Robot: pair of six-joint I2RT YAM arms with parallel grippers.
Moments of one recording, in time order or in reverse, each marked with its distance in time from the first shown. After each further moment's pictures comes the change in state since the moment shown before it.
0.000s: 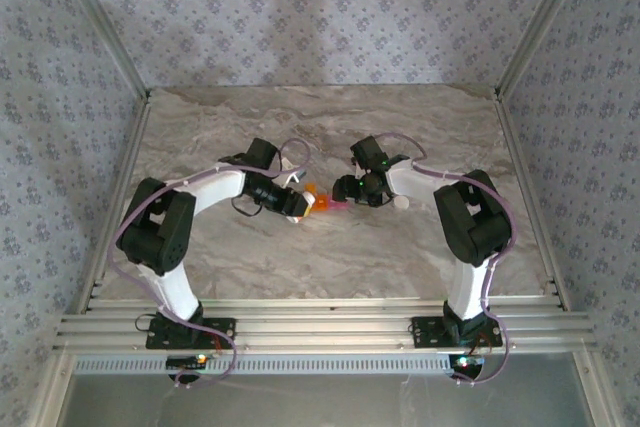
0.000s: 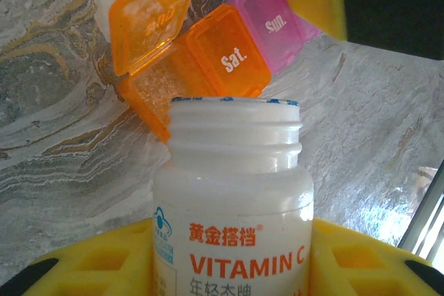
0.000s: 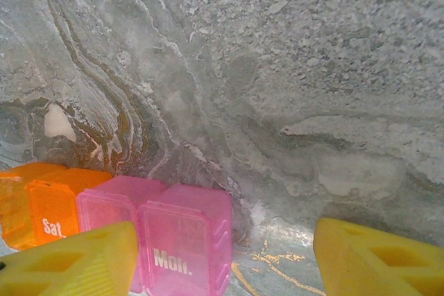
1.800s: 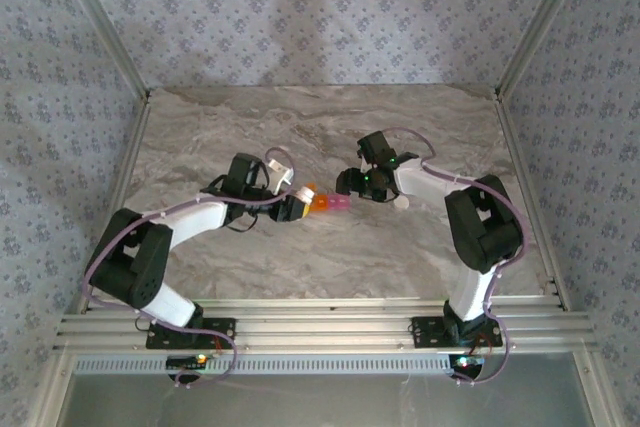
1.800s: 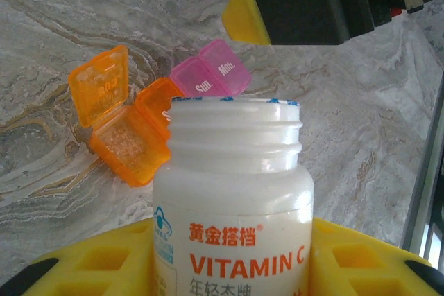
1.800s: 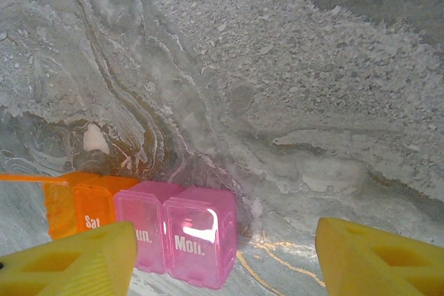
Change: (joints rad) left arm 0.000 -0.244 -0.327 0.480 0.048 -0.098; right arm -0.028 -0.066 -0.010 0.007 -0.001 0.018
